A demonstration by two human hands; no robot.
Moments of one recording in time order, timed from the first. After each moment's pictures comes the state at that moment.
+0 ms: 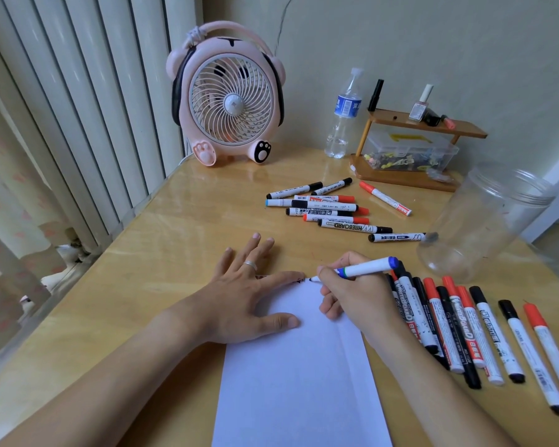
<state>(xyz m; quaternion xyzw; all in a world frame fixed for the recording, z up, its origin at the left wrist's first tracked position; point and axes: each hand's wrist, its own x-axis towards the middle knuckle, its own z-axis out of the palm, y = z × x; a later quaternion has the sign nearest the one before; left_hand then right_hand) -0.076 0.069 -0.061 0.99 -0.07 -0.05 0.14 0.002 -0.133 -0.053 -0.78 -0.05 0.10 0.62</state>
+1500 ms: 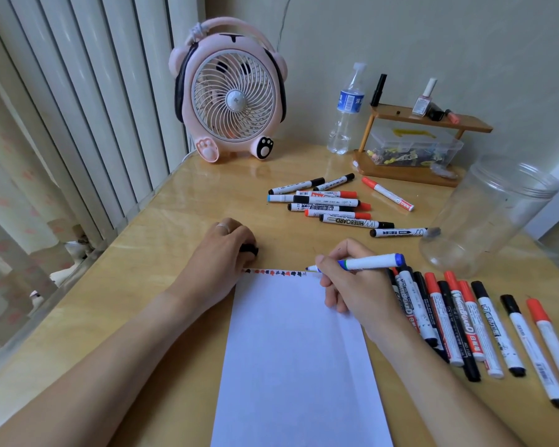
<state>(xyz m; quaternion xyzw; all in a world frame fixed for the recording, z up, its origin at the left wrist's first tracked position) -0.055 0.099 -0.070 0.95 0.02 0.19 0.24 -0.005 -0.137 -0.045 -0.76 -0.12 0.10 0.63</state>
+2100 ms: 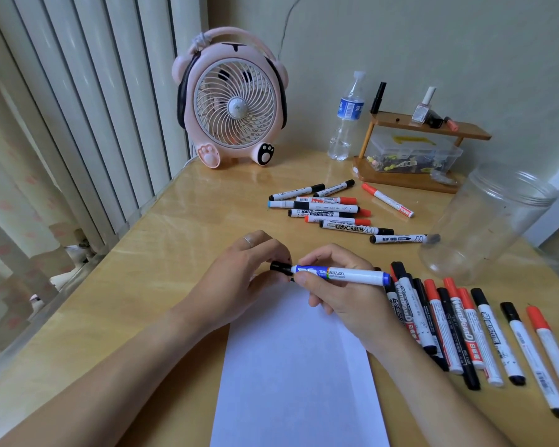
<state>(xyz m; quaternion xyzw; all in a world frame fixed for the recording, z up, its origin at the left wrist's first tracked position) -0.069 0.072 -0.054 0.91 -0.13 0.22 0.32 -0.013 -0.133 -0.040 -0.72 -0.24 0.13 0.64</state>
